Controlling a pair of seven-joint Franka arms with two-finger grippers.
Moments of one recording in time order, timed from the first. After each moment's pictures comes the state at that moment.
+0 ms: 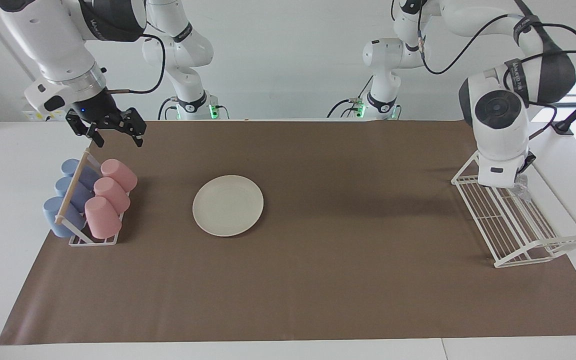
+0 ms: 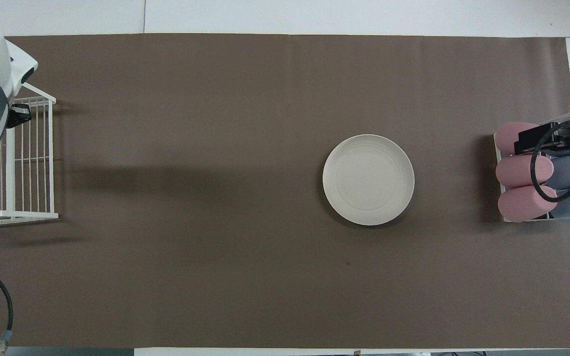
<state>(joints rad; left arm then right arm) -0.06 0.24 -0.07 -1.52 0.52 1.61 -0.42 0.01 -0.02 -0.05 -1.64 0.02 1.62 -0.01</state>
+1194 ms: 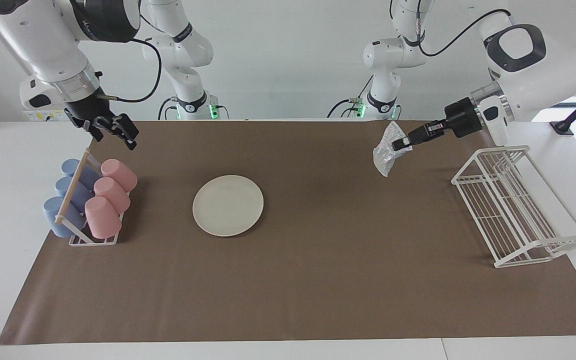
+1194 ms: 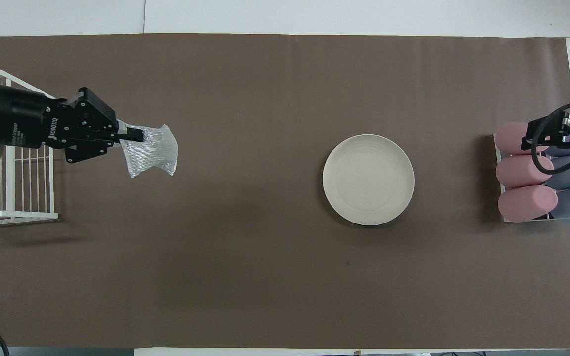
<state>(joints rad) 0.01 0.02 -0.07 -1.78 -0.97 1.66 -0.33 -0.01 -0.02 -0.05 -1.64 0.02 1.60 0.29</state>
